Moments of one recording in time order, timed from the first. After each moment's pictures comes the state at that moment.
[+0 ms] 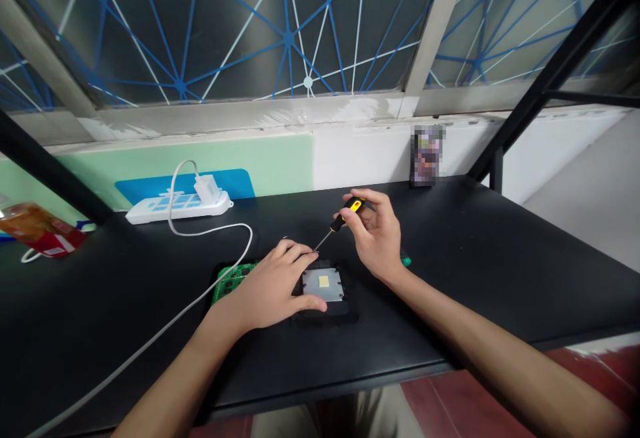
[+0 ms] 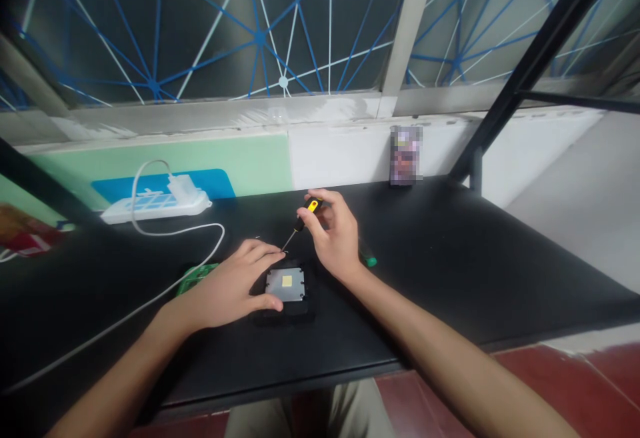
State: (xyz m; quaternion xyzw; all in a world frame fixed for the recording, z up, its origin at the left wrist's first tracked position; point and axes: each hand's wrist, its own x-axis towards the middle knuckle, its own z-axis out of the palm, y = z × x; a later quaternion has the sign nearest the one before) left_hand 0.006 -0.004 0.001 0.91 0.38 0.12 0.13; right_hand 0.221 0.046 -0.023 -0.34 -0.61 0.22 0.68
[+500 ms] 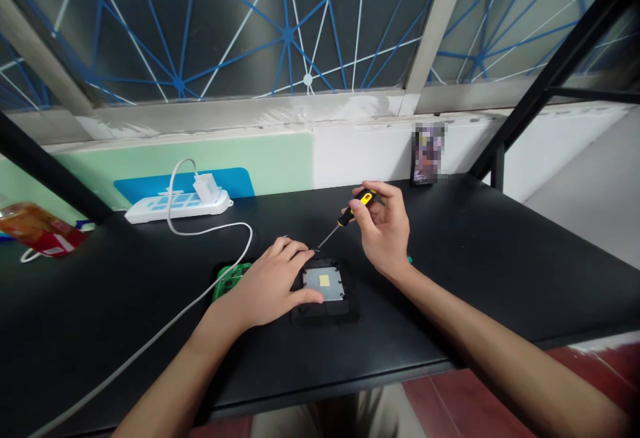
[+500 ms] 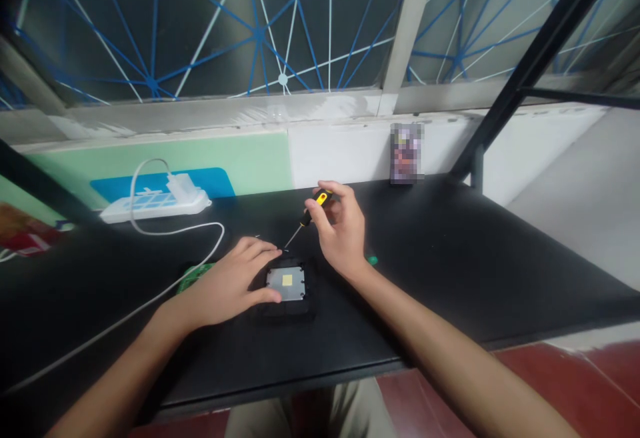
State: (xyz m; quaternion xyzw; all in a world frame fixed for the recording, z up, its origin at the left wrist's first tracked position) left_hand 0.004 -0.003 0.002 0.91 0.39 0.11 0.10; right_hand 0.226 0.048 -0.015 -0.35 -0.60 0.17 0.70
